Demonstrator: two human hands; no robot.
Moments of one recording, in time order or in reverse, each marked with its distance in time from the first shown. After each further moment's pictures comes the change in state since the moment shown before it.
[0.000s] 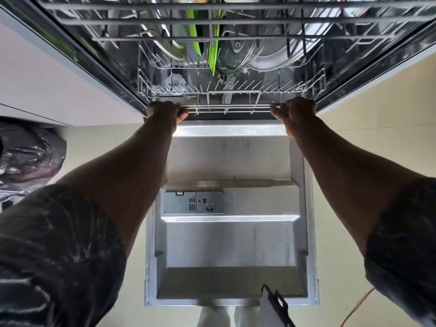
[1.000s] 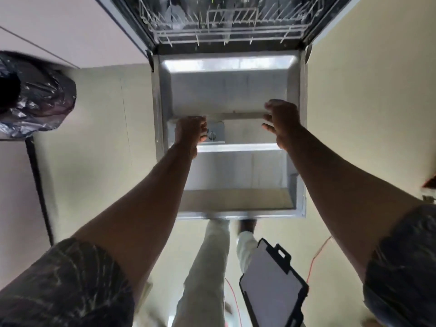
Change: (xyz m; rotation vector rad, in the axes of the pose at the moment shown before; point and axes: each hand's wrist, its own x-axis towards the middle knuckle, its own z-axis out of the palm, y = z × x) left_hand -0.215 -0.154 -0.104 0.356 -0.142 -0.048; right_hand -0.214 0.098 -0.085 -0.321 -0.067 0.145
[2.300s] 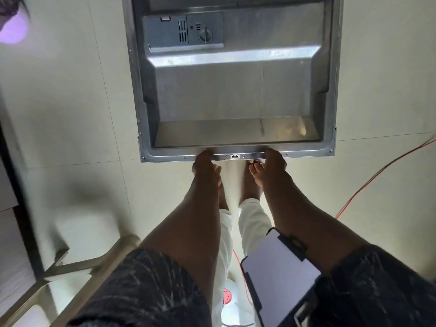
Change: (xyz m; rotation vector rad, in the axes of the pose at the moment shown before) left_hand -0.030 -0.363 -0.014 -0.439 0.291 -0.501; right_hand -0.066 0.368 -0.033 0.556 0.277 0.560
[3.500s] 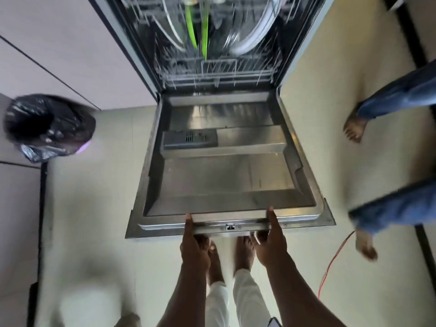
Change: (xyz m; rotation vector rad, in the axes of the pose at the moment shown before) left_hand -0.201 0.057 -0.043 -0.190 -0.263 0.225; right_hand -0.166 -0.053 -0.033 0.021 -0.345 -0.222
